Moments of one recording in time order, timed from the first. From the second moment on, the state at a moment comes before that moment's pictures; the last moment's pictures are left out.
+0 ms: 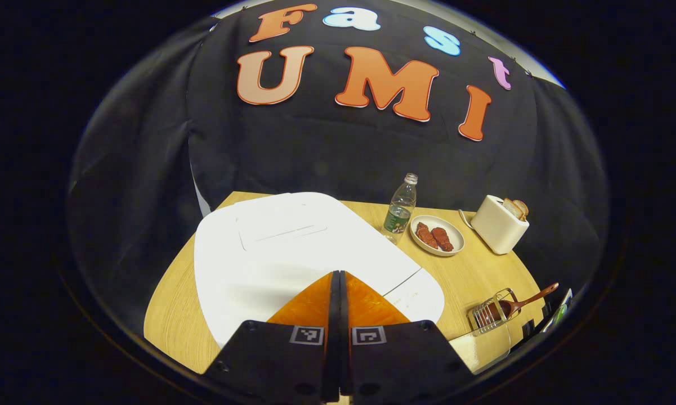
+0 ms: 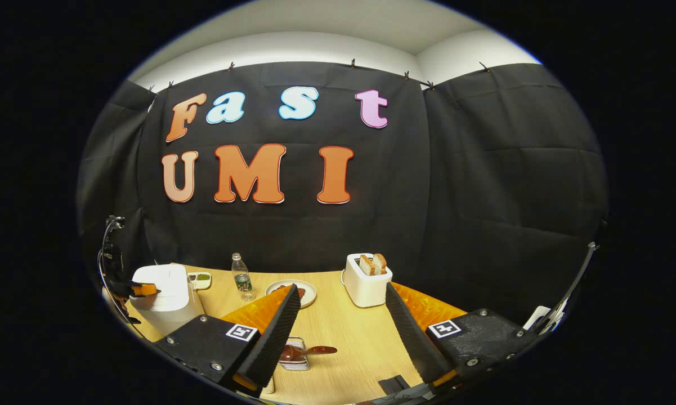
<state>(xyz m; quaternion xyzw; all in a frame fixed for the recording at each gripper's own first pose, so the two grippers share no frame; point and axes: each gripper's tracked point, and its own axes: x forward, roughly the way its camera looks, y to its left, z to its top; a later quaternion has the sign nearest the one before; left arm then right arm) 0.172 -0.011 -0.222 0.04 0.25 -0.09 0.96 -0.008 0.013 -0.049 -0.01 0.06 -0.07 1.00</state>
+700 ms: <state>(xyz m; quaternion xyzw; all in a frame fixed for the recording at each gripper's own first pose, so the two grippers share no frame) 0.165 0.004 -0.150 0.09 0.17 -0.04 0.98 -0.008 0.030 -0.059 0.01 0.06 -0.04 1.00</state>
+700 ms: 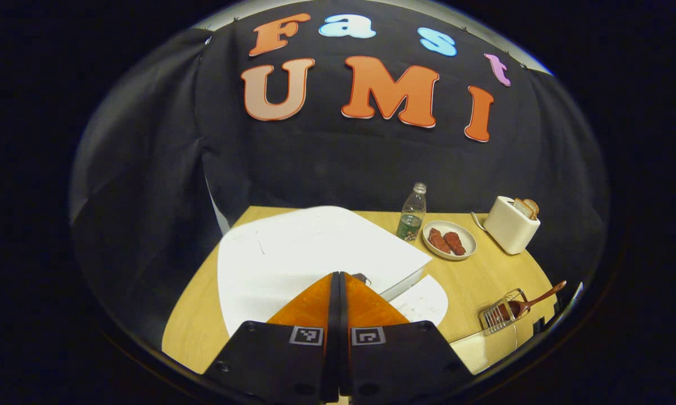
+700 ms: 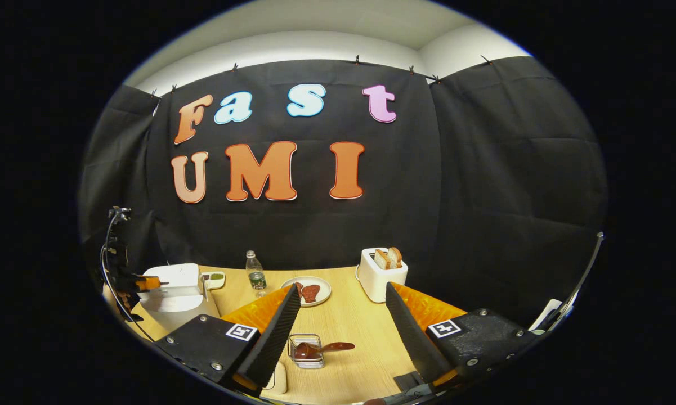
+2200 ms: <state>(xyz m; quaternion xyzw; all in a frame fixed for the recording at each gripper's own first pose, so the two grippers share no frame) 0.058 0.047 0.000 0.00 0.03 -0.02 1.00 0.071 0.039 -0.223 0.15 0.12 -0.01 0.98</state>
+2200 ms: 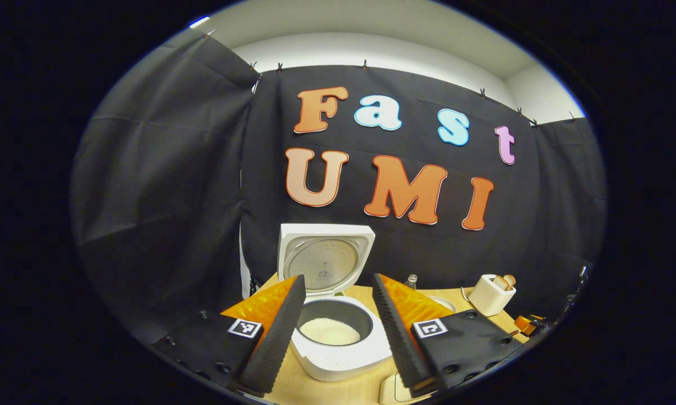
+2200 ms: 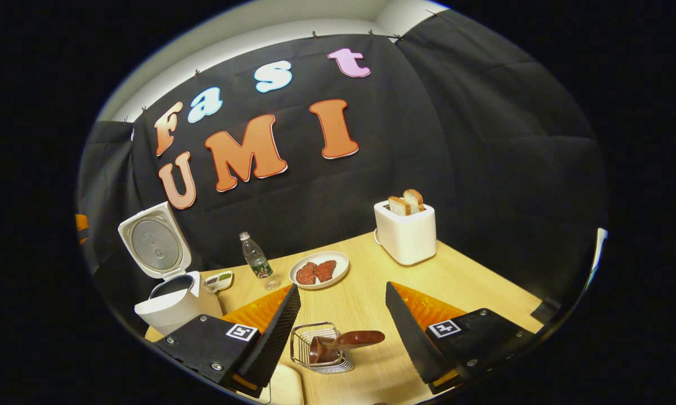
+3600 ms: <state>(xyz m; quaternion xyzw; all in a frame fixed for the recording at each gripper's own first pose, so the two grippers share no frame) 0.063 0.075 -0.004 0.04 0.04 -0.01 1.00 0.096 0.078 -0.255 0.31 0.21 -0.02 0.93</state>
